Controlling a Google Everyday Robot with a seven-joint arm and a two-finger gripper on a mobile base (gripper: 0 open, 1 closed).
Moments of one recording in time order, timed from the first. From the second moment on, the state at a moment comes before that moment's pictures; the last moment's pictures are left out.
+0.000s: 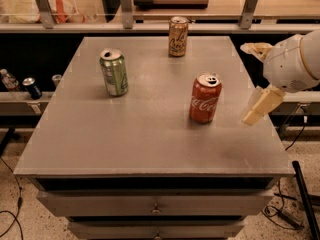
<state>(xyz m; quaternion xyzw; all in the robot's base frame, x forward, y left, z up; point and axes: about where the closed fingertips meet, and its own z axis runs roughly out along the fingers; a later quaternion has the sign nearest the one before) 0.518 -0.197 0.920 -0.62 0.69 0.03 0.37</state>
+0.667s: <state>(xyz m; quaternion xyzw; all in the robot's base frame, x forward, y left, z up) 0.523 -0.211 0.910 -0.62 0.72 -0.04 0.30</state>
